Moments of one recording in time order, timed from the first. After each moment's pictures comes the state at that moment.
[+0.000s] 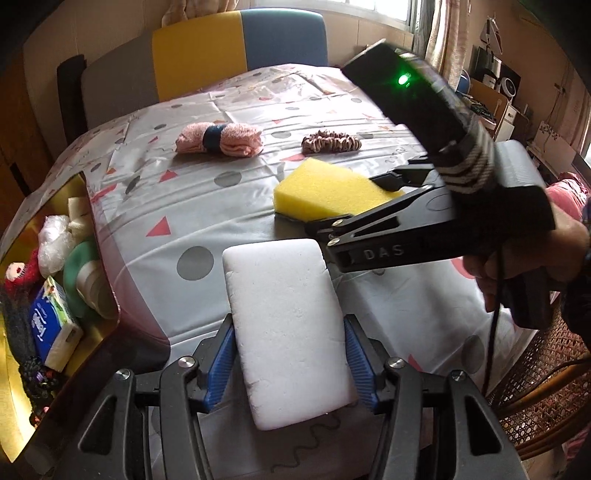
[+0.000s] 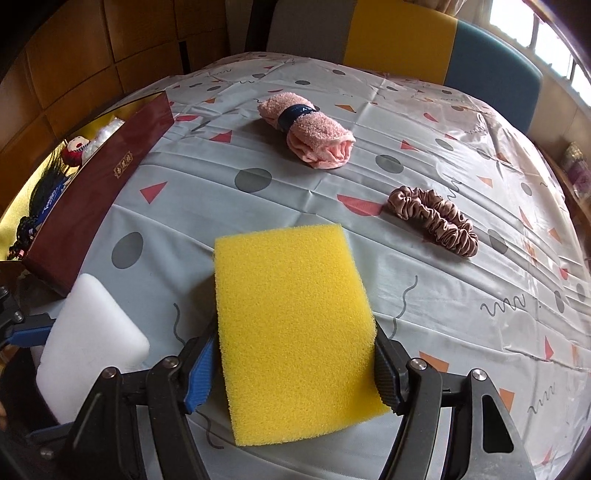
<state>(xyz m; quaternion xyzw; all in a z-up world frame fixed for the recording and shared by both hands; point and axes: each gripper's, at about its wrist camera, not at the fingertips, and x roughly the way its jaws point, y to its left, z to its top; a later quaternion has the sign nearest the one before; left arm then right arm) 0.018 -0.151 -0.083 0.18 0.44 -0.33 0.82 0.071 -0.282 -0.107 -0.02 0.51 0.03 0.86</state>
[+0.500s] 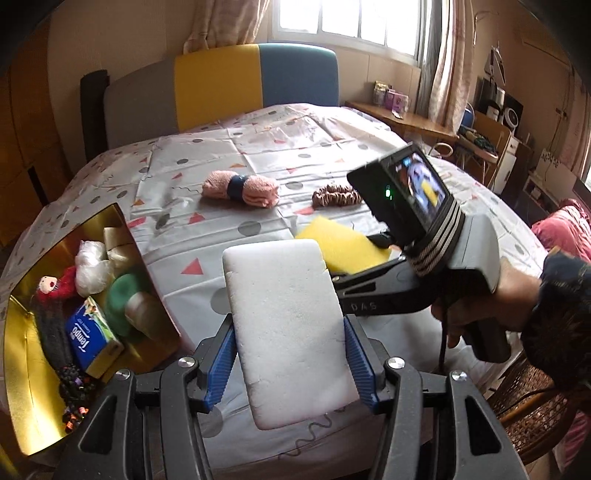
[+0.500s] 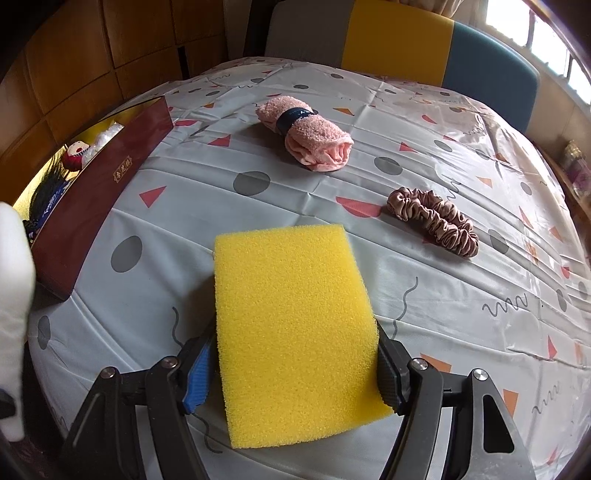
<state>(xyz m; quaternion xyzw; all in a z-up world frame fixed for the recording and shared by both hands) 0.012 -0.132 -0.030 0.14 0.40 -0.32 0.85 0.070 -0.282 -0.109 -0.02 0.50 0.03 0.87</state>
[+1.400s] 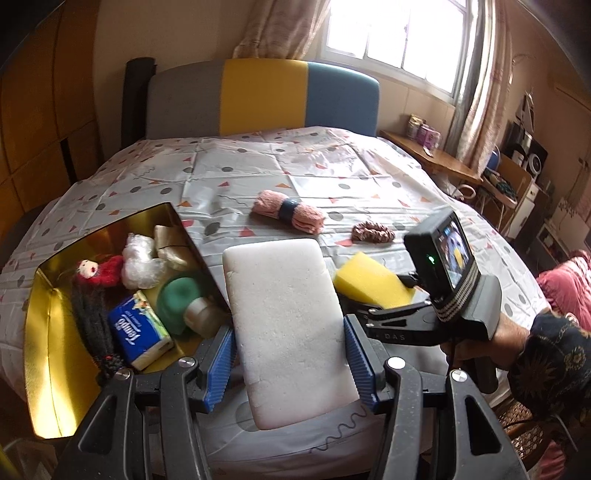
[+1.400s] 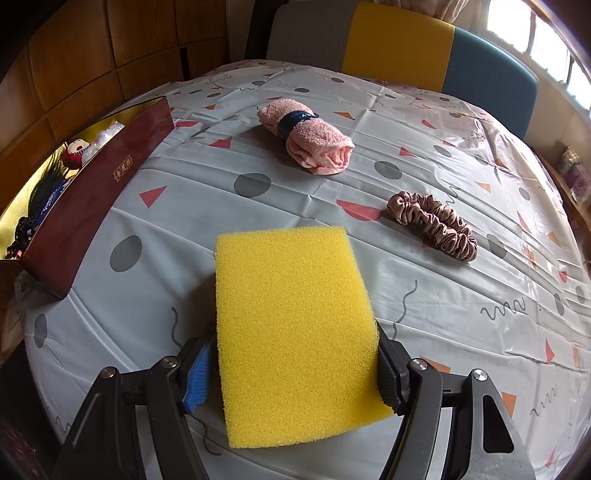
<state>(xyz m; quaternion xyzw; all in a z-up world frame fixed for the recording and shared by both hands) 0.034 -0.080 0.003 0.06 0.39 -0.27 0.88 0.070 -0.281 -0.110 -0.03 0.49 0.02 0.87</state>
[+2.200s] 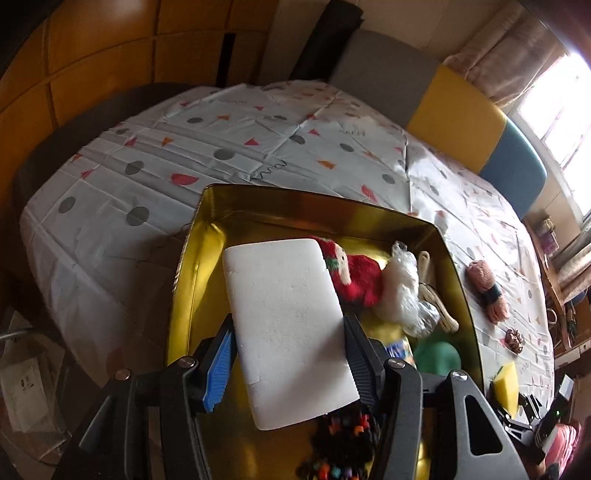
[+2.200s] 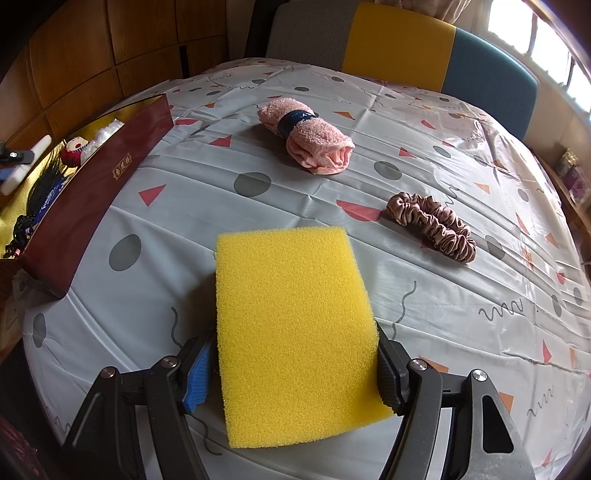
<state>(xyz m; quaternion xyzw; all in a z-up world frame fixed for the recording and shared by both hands) 0.191 0.127 -0.043 -0.11 0.50 -0.05 0.86 0.071 -0.281 -0.110 -0.03 0.49 0.02 0.87</state>
